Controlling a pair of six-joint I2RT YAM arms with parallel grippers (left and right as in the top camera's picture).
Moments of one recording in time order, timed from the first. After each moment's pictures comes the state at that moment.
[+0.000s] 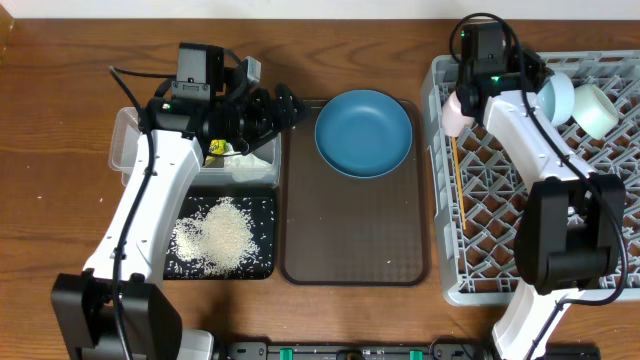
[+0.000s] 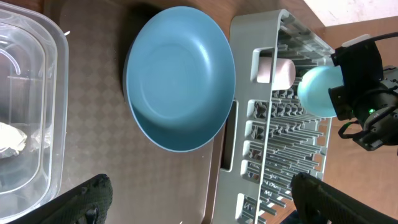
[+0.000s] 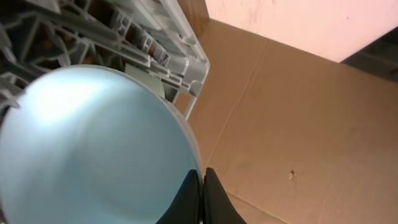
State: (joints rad) left arm -0.12 1.61 1.38 -0.76 0.66 -0.56; right arm 0.14 2.00 1.54 -0.40 1.10 -1.01
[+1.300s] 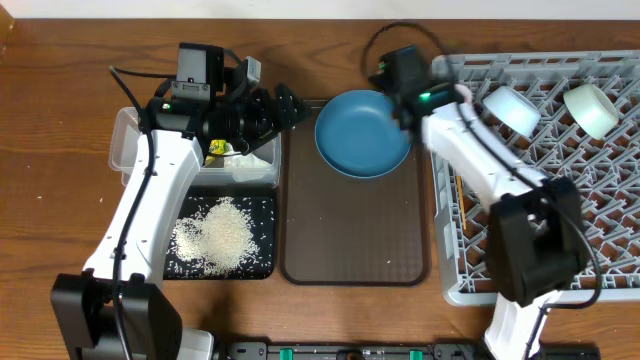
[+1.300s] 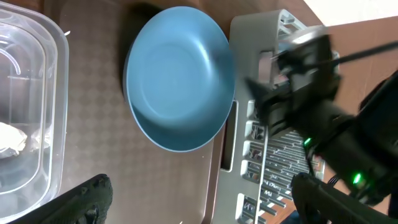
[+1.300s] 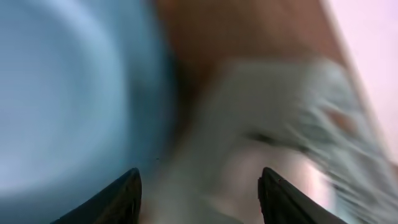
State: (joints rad) left arm -0.12 1.61 1.38 -0.76 0.66 -0.56; right arm 0.42 2.00 1.54 -0.63 0.41 -0.41
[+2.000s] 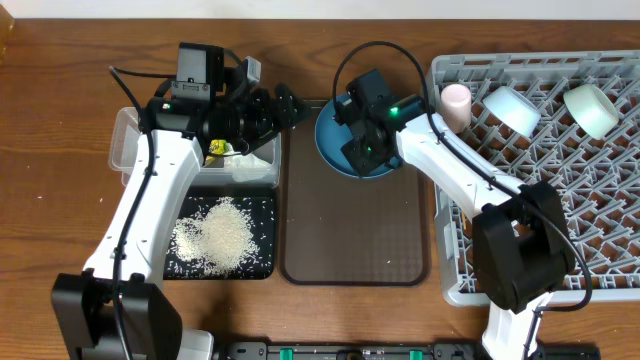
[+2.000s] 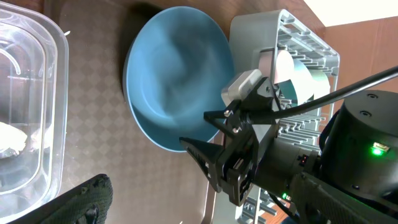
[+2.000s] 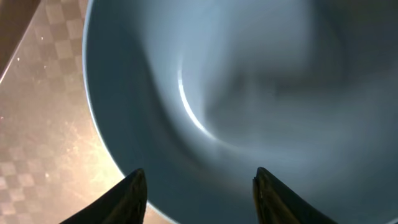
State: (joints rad) left arm -0.12 1.61 1.38 -0.76 0.66 -0.56; right arm 0.52 2.00 1.54 -0.84 -0.07 -0.07
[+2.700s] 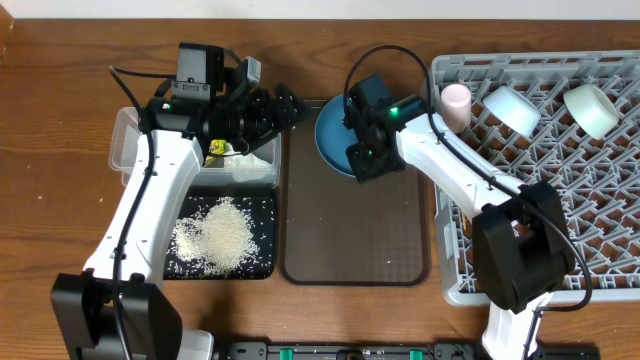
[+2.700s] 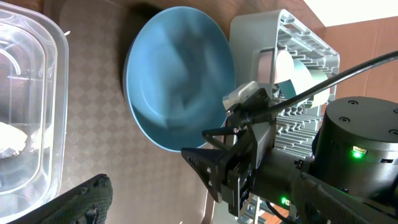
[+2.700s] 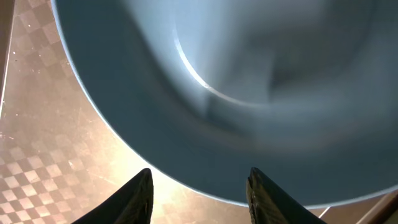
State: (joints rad) left arm -0.12 1.61 1.38 -0.76 0.66 -0.56; right arm 0.52 2.00 1.54 -0.94 -0.09 0.12
